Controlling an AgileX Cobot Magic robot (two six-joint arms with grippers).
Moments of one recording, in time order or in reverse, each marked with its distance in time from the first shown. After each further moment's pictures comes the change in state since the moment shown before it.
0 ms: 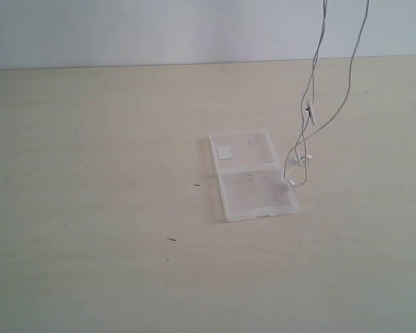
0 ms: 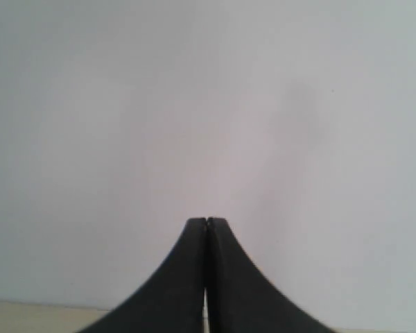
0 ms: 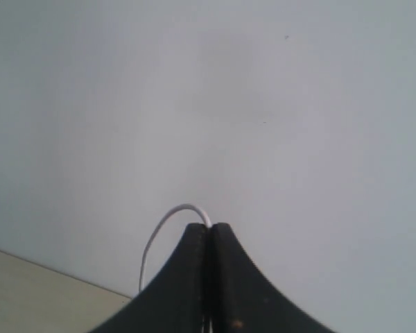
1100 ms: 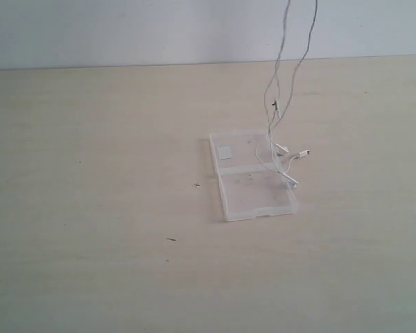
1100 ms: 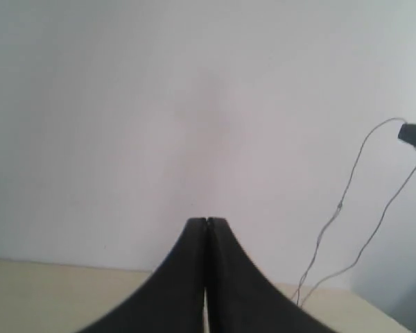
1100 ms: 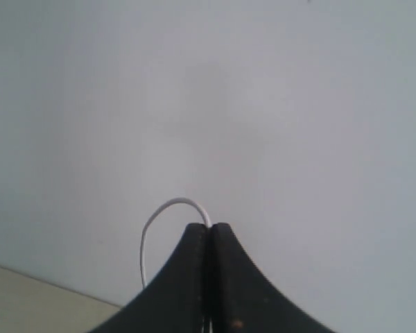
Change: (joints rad) left arm 0.000 0.441 0.000 0.211 -0.400 -0.310; right arm 0.189 0.070 0.260 -0.002 -0.455 -0.006
